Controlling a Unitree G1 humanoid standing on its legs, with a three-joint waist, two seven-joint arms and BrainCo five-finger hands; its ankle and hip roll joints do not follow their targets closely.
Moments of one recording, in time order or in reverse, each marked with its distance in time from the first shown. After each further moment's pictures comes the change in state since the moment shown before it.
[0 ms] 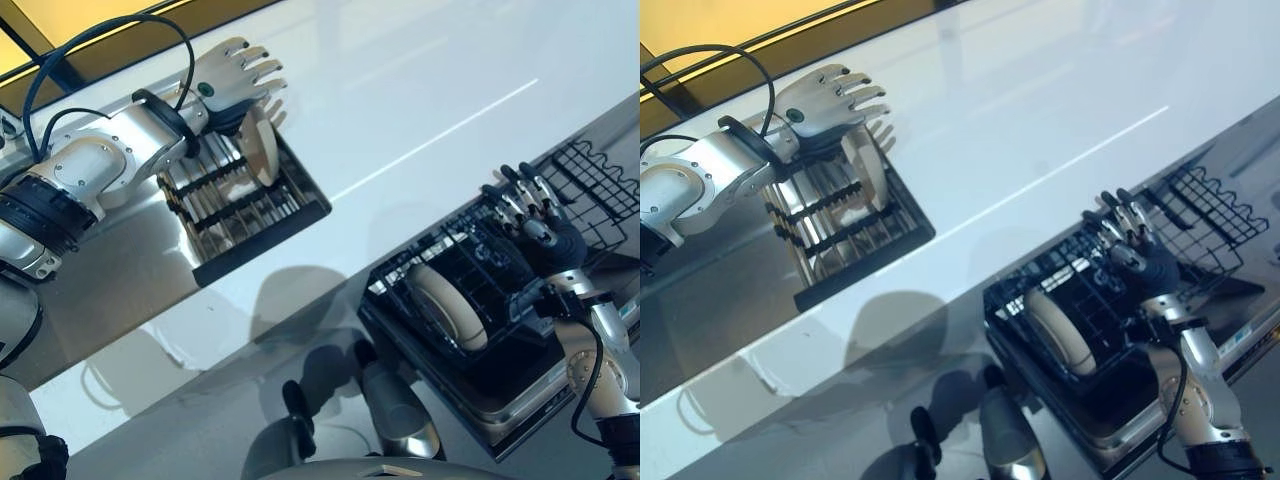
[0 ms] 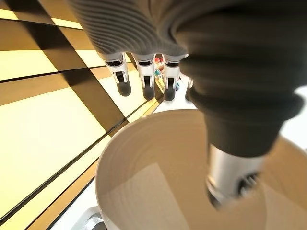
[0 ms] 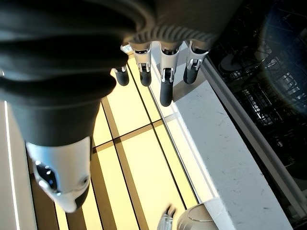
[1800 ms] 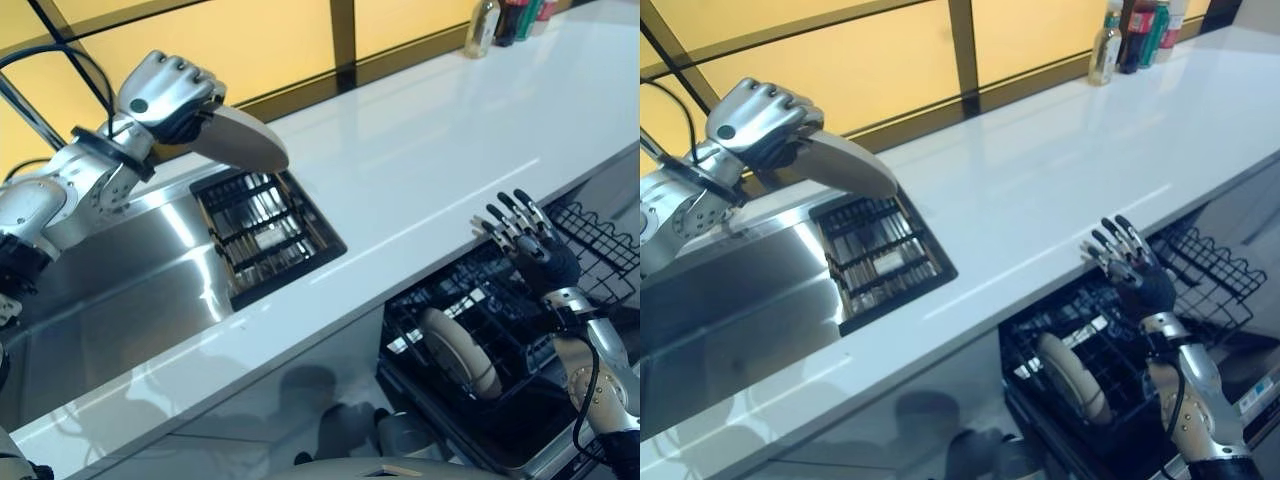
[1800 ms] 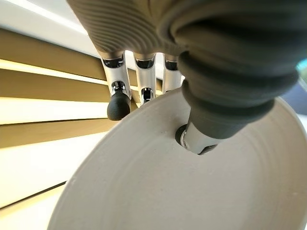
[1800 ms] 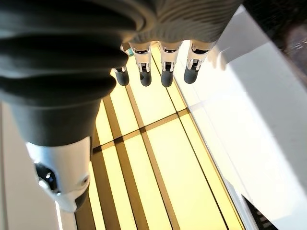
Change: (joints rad) left arm 0.480 0.103 0.462 -0.061 -0.334 -0.112 0.289; right arm 0.069 0.043 -0.002 0.026 -0.025 0.019 -0.055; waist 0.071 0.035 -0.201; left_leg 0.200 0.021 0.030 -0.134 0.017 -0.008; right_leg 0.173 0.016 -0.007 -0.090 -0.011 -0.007
